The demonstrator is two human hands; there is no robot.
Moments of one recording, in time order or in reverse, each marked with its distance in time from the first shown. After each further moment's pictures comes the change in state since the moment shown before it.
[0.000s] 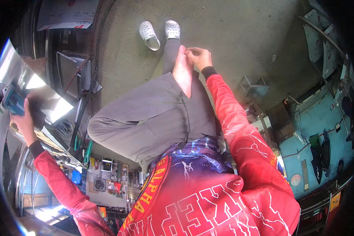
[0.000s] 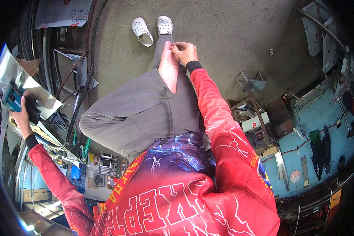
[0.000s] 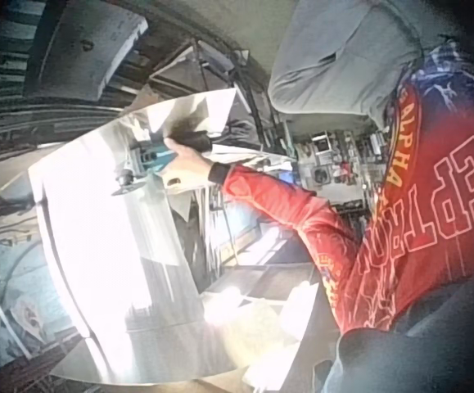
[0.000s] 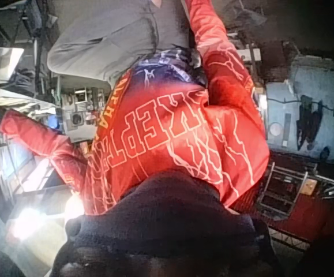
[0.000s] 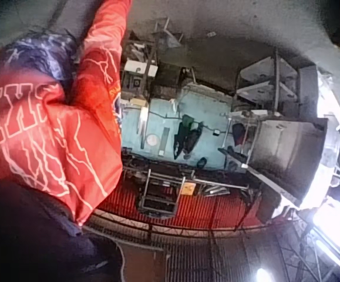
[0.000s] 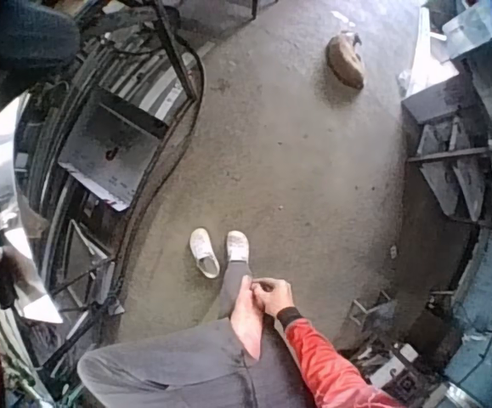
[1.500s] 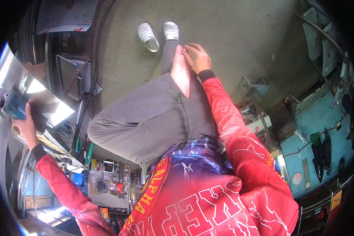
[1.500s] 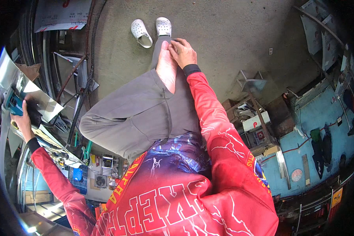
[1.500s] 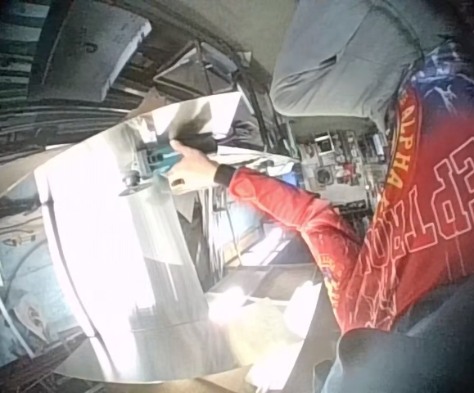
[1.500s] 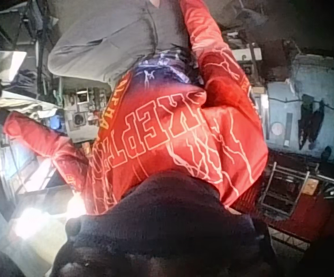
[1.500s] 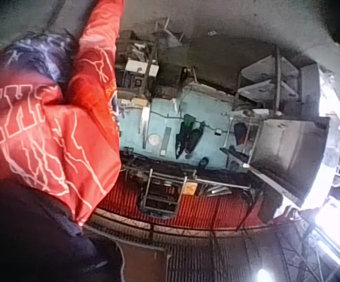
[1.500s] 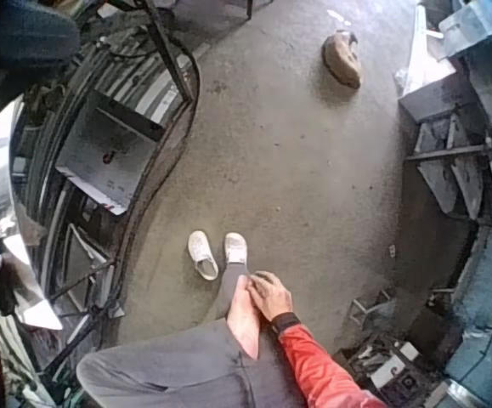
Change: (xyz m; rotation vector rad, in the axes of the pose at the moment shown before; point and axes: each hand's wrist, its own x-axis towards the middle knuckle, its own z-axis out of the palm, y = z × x) left_hand -0.001 -0.015 0.001 -0.004 -0.033 -0.055; right_hand -0.005 0.007 0.010 -0.401 0.258 -0.344
